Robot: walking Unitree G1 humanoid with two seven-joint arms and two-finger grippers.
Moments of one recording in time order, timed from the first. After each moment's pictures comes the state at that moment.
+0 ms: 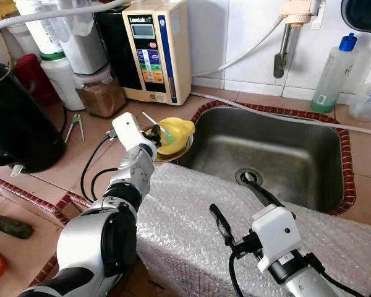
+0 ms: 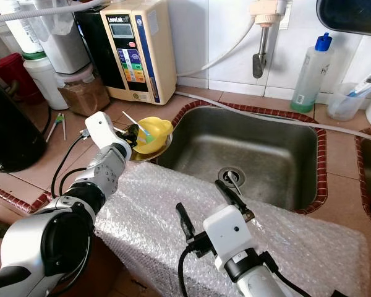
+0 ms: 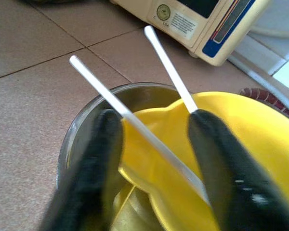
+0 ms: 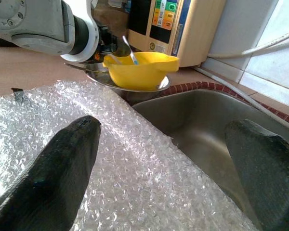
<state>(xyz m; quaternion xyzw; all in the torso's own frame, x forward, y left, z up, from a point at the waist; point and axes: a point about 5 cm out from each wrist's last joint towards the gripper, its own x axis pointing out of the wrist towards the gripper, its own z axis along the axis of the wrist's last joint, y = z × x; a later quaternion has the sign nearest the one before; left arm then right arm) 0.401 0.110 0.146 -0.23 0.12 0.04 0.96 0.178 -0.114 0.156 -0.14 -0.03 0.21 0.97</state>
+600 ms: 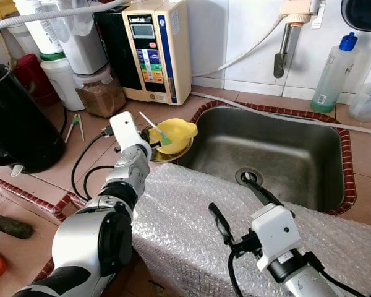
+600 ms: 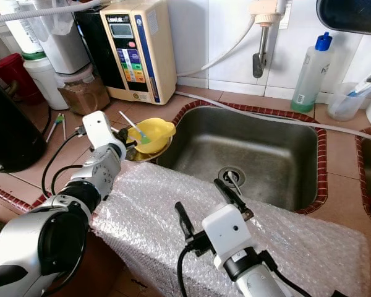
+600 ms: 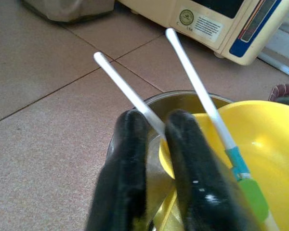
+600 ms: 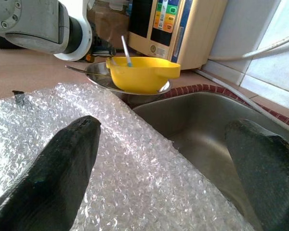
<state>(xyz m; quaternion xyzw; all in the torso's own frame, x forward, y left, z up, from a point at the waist) 0.402 0.122 0.146 -0.17 0.13 0.06 0.97 0.179 -0.113 0.157 -0.14 -0.04 0.21 0.97</state>
